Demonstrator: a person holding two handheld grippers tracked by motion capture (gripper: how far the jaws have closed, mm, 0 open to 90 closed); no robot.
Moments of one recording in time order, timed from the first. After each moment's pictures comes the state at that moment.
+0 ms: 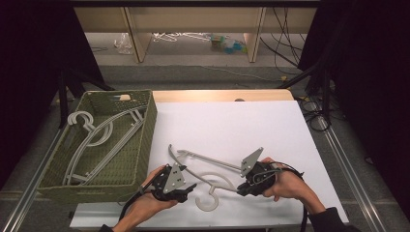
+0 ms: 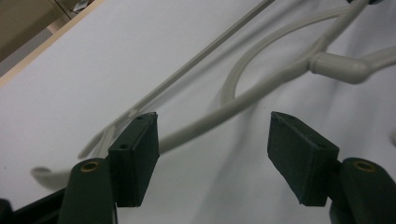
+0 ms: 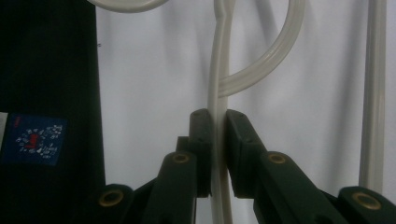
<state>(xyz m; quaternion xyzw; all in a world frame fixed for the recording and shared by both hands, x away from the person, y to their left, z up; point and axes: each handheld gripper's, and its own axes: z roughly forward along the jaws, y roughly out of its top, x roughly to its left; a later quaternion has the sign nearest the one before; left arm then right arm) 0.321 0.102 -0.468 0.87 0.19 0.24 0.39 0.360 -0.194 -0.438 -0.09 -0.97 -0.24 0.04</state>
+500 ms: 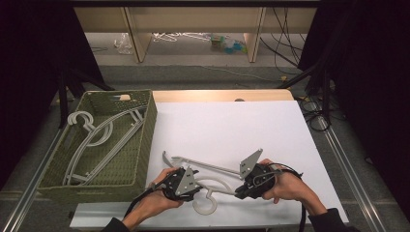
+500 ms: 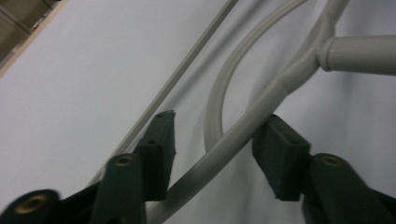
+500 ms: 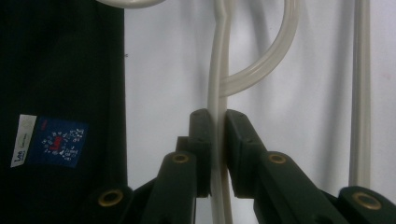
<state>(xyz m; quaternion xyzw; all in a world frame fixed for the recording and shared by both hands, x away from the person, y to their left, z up) 0.328 0.081 -0.477 0.90 0.10 0.22 0.37 0.353 -0.190 -0.433 -0.07 -0.96 -0.26 0.05</state>
